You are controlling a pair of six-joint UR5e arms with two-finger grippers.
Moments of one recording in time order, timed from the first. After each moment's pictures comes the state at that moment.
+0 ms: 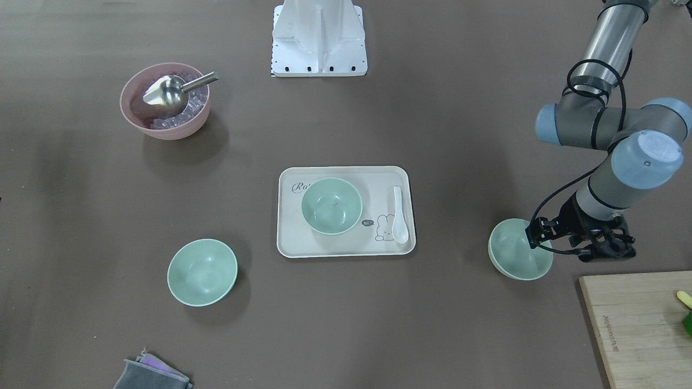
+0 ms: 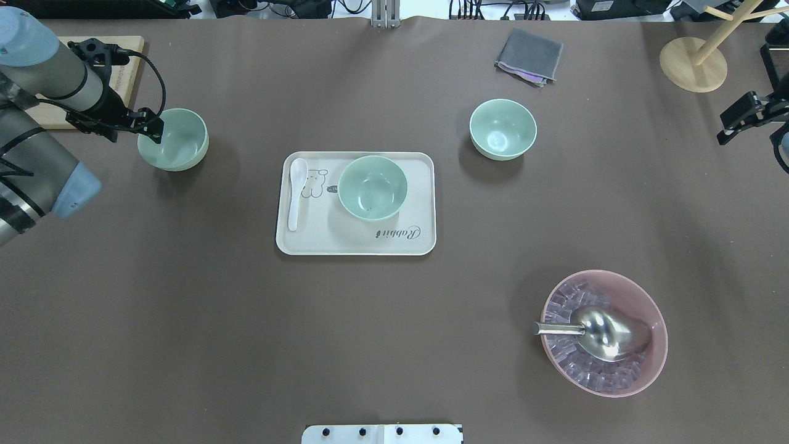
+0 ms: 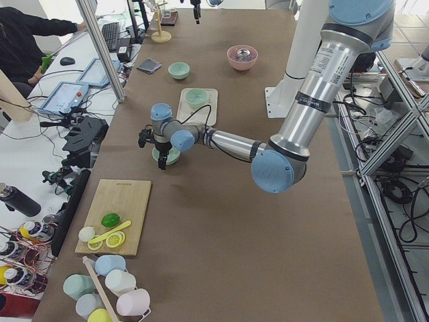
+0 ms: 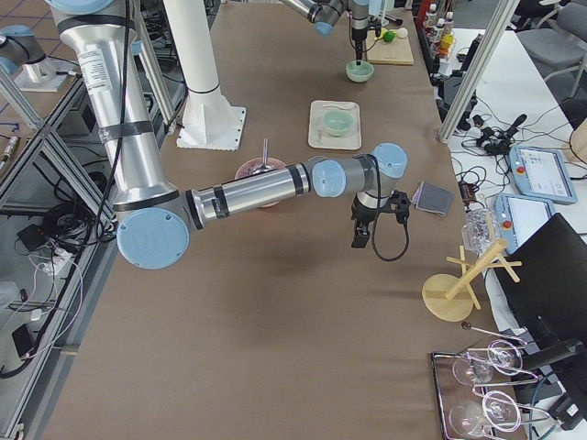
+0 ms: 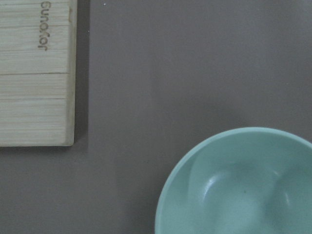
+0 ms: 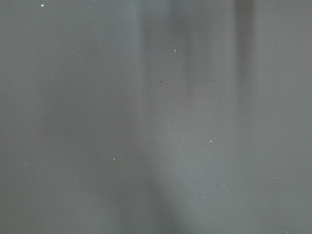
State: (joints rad) left arm -1.01 -1.99 -1.34 -1.97 -2.10 -0.76; right arm 1.29 -1.34 1.64 -1.71 2.34 0.34
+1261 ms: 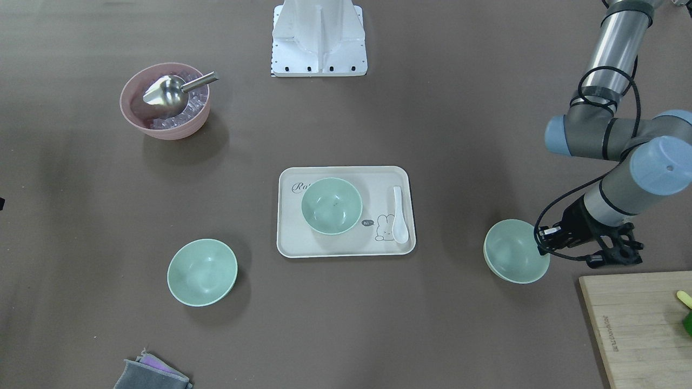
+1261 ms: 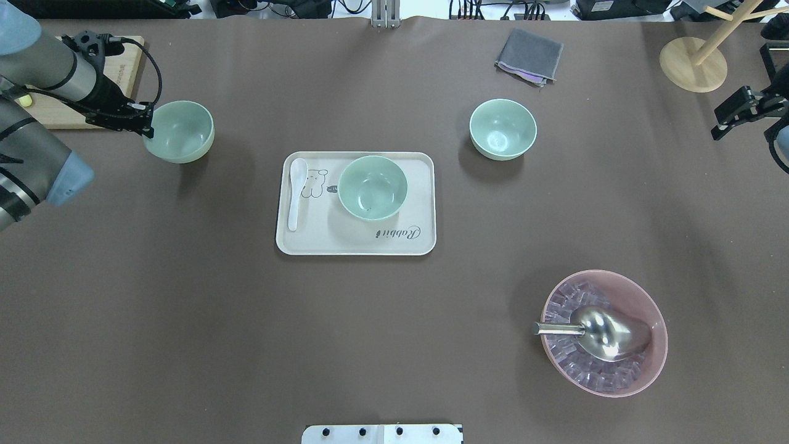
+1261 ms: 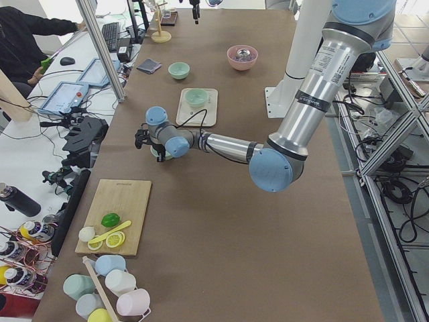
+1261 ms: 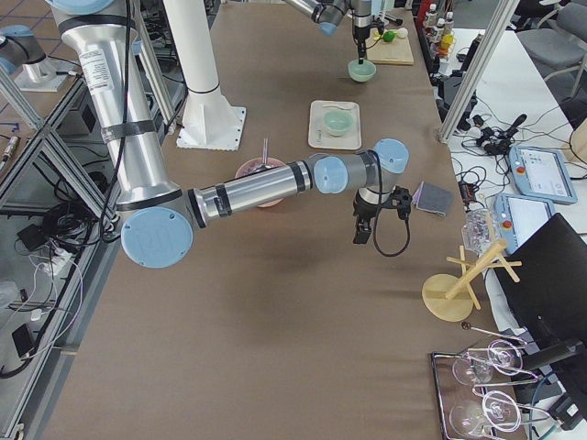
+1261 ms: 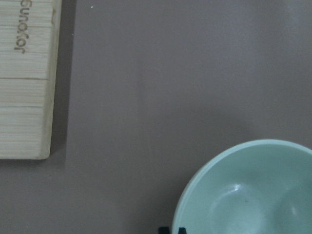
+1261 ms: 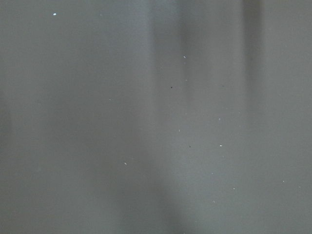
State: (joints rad) left arm -1.08 -2.02 -1.27 -2.11 -2.27 -0.85; right arm 1.28 -1.31 1.64 -1.71 2.35 0.36
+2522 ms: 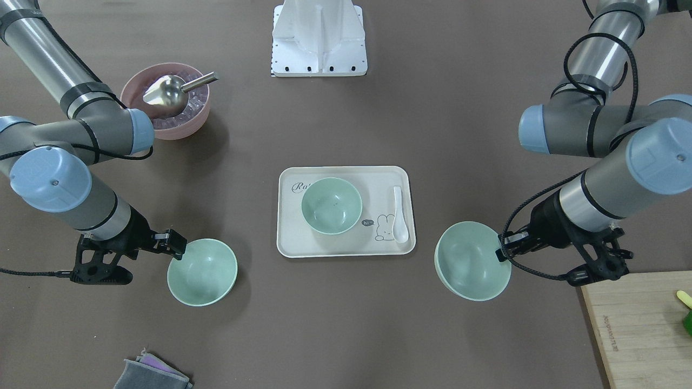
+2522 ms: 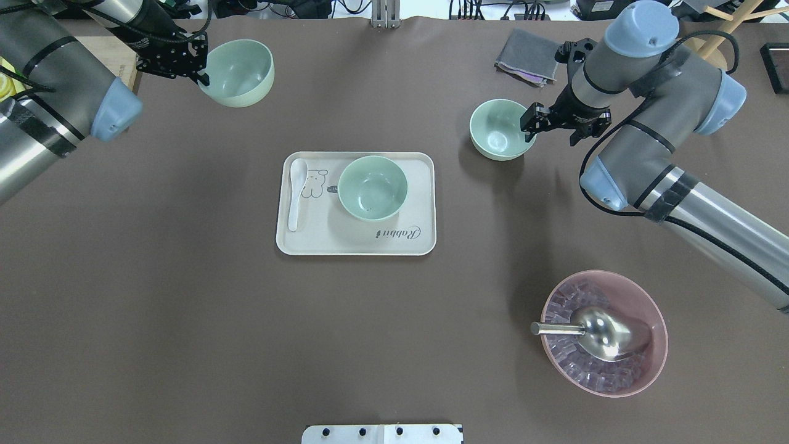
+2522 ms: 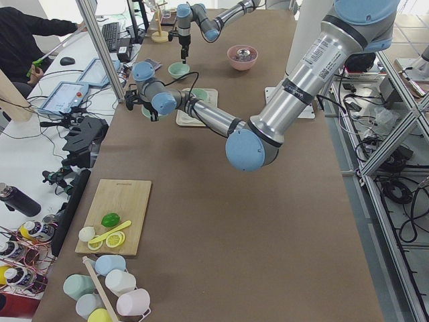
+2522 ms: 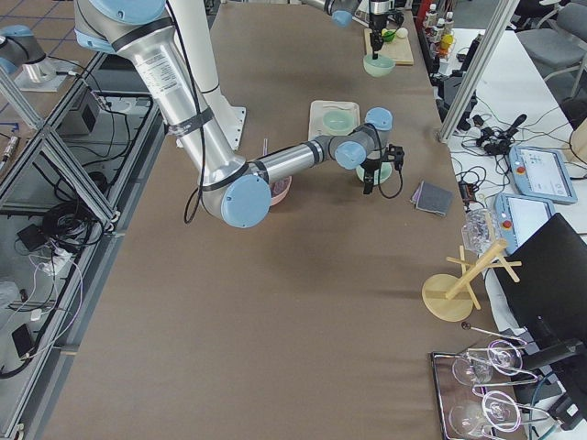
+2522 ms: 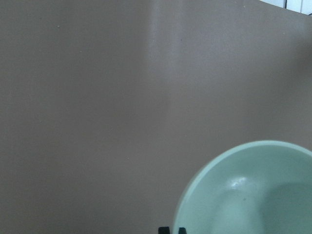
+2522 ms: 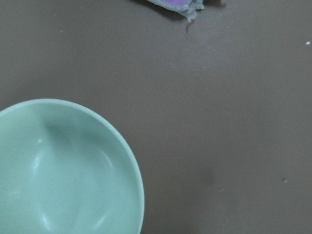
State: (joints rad) left arm -1.07 -2.22 -1.33 -1.92 -2.33 -1.05; right arm 0.91 -1.00 1.32 -1.25 2.14 0.95
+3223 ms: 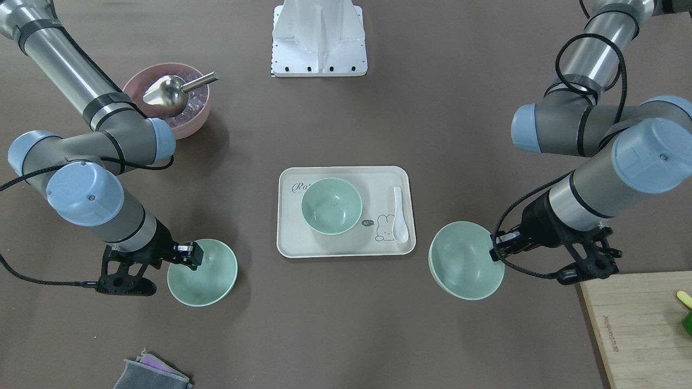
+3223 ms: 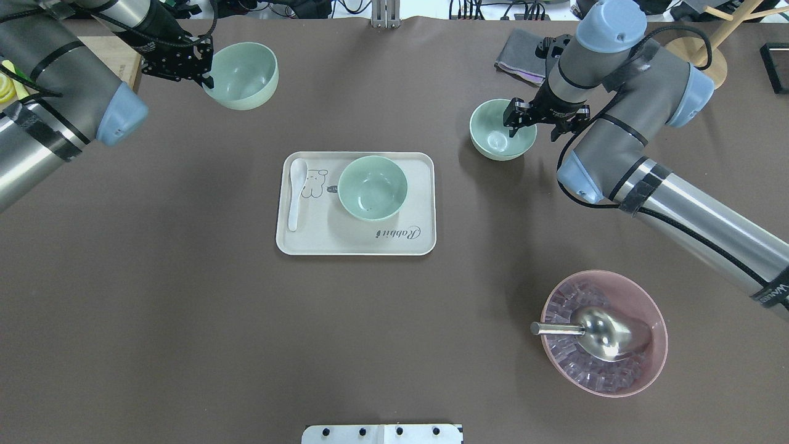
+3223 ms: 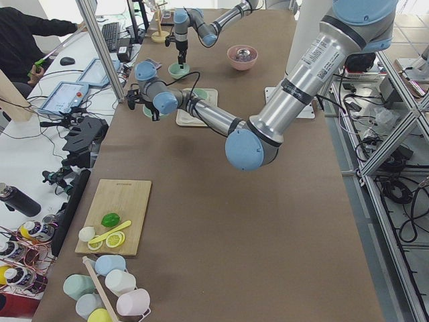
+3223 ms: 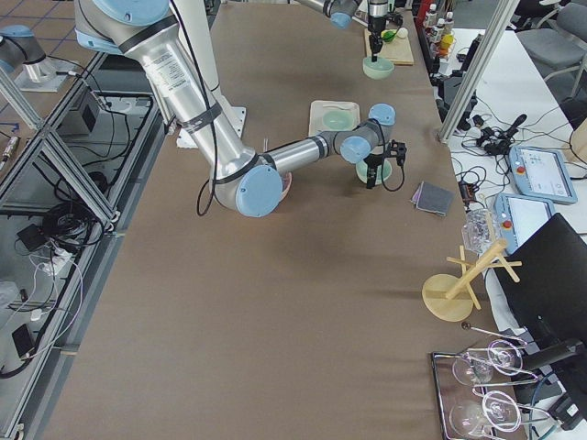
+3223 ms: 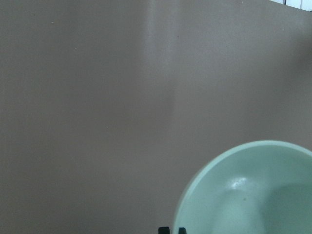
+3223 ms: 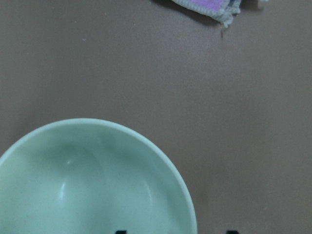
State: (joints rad) left arm -1.06 -2.23 -1.34 -1.92 -2.32 -1.06; right arm 0.89 -0.93 1.24 -1.24 2.12 0.98
